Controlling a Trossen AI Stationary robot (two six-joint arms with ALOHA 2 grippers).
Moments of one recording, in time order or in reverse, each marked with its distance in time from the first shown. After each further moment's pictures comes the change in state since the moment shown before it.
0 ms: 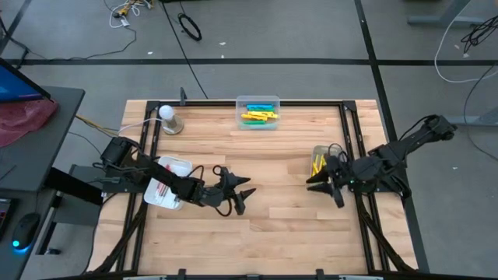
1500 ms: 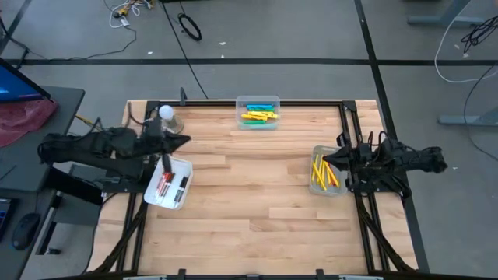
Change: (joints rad) left arm 0.240 -1.221 -0.006 -1.088 0.229 0.309; right arm -0.360 -0.736 -0.448 0.323 -0.195 -0.589
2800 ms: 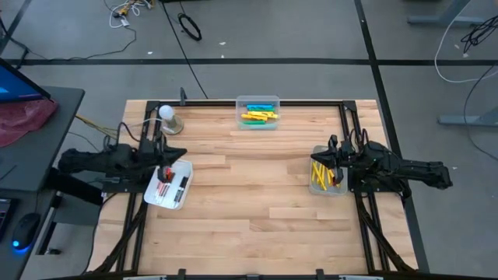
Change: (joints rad) left arm 0.000 -0.562 -0.591 0.361 0.095 0.134; right arm -0.266 0.002 -0.178 0.044 -0.139 0.234
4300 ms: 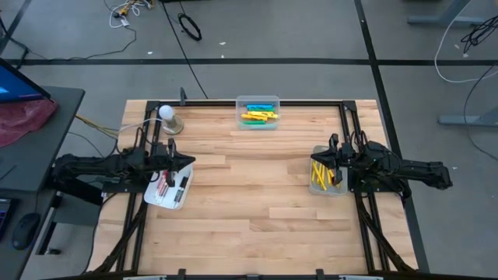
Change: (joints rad) left arm 0.119 0.057 -0.152 0.079 0.200 -0.175; right arm 0.000 0.000 0.000 -0.005 0.000 -0.131
